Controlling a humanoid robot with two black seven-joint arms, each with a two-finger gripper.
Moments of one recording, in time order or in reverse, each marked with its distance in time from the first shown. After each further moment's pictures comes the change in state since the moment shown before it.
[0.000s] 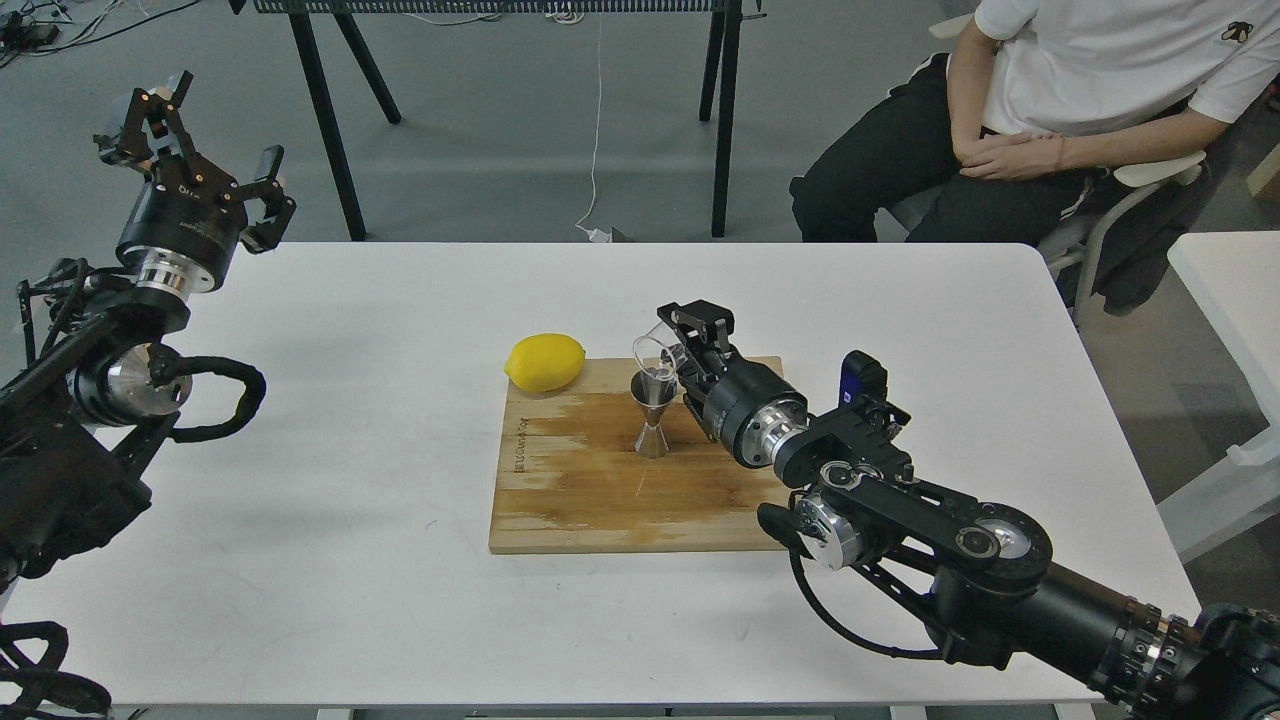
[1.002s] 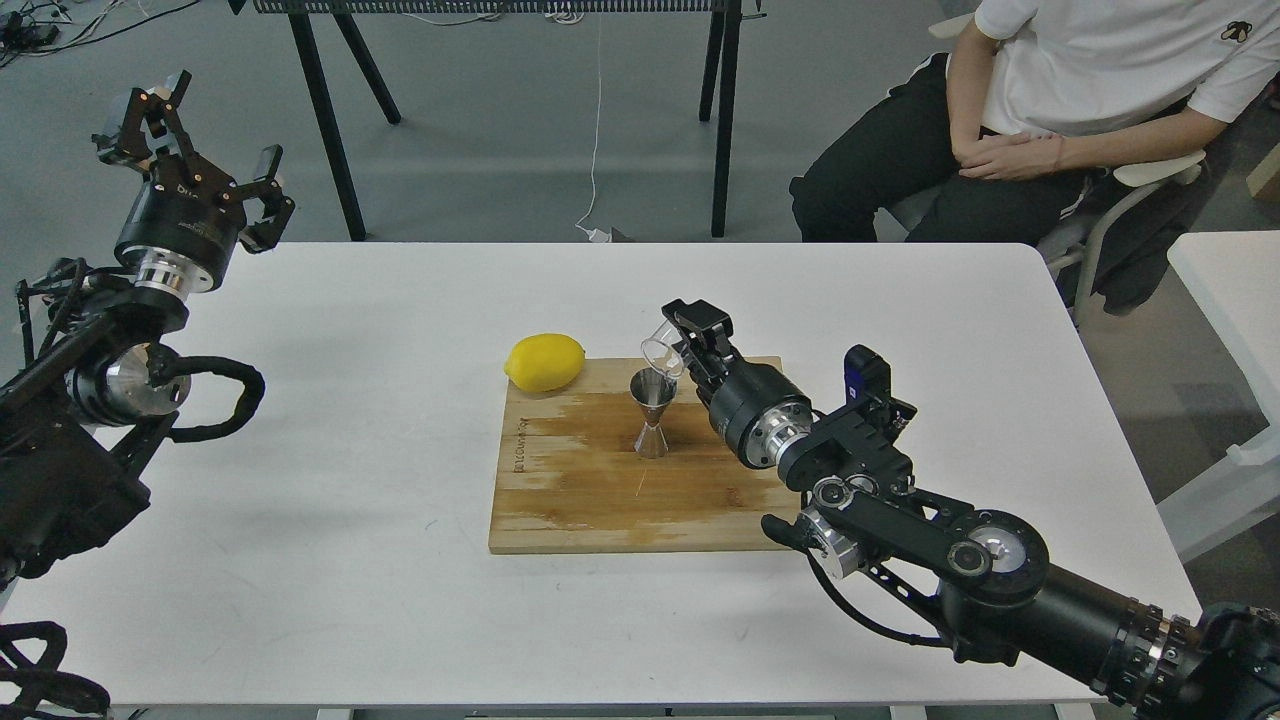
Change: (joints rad) left arm 0.000 0.002 0.000 0.003 0.000 -0.001 0.000; right arm 0.002 -0.012 -0.046 -0.011 -0.150 -0.034 0.004
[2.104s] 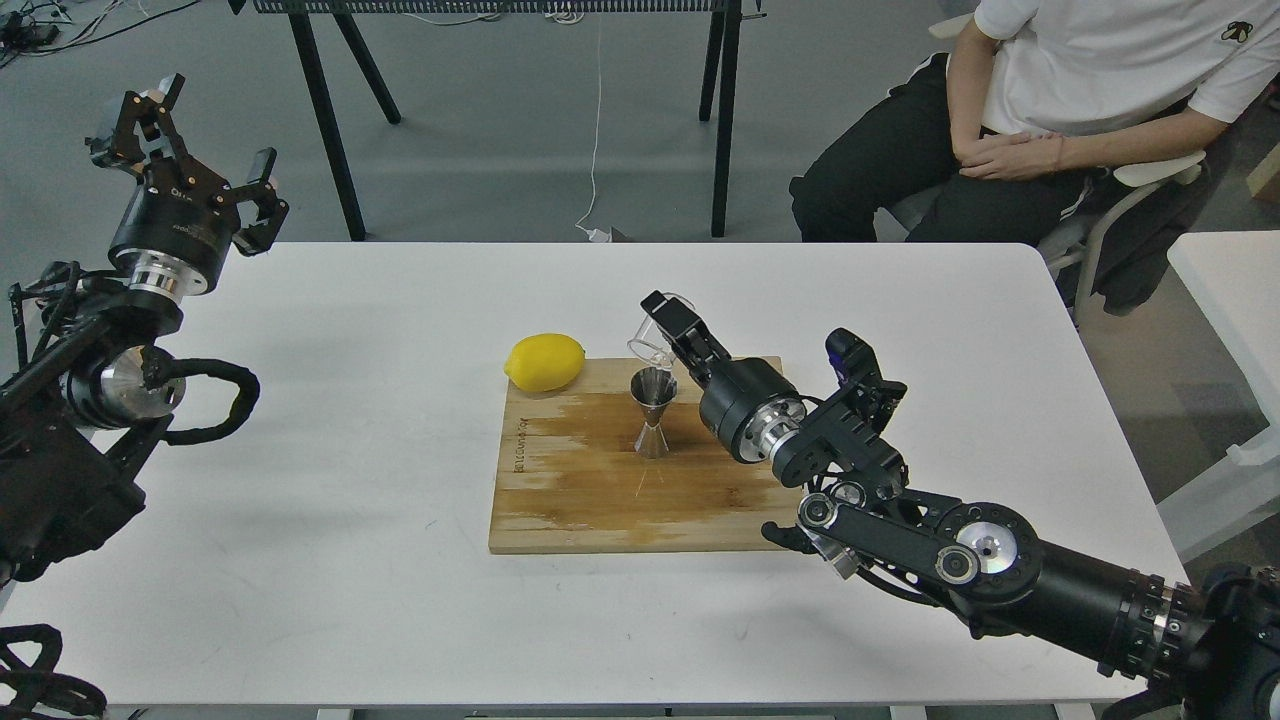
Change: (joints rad) left arm 0.006 0.007 -0.002 0.000 -0.003 0.000 -0.002; right arm 0.099 -0.036 -0.142 -0.006 -0.136 -0.049 0.019
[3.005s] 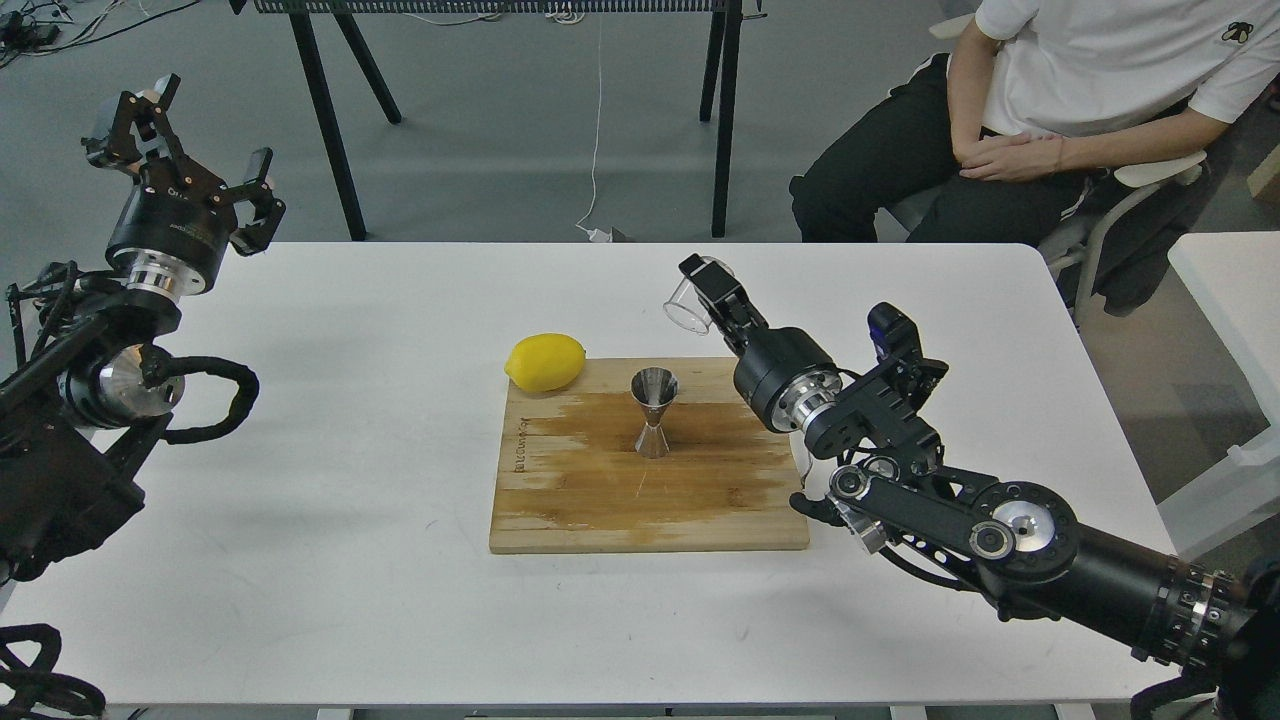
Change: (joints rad) left arm 0.000 0.002 -0.003 -0.005 -0.024 0.024 0.003; right arm -0.022 -0.075 0.126 0.061 0.120 -0.035 0.018
